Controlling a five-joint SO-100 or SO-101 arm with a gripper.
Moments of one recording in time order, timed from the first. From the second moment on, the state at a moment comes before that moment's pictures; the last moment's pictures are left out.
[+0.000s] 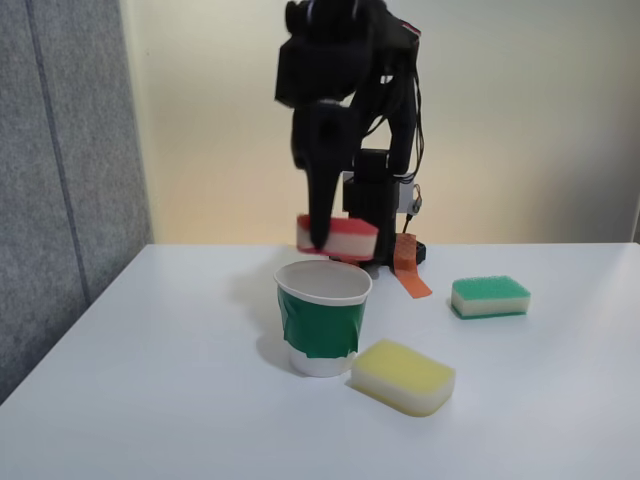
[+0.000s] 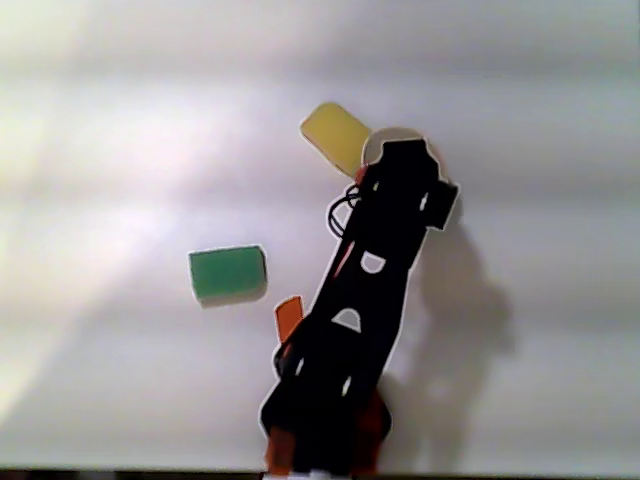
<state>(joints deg) 25.3 123.1 112.1 75.8 -40.7</state>
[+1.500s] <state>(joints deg) 15.6 143.6 126.5 73.7 -9.5</state>
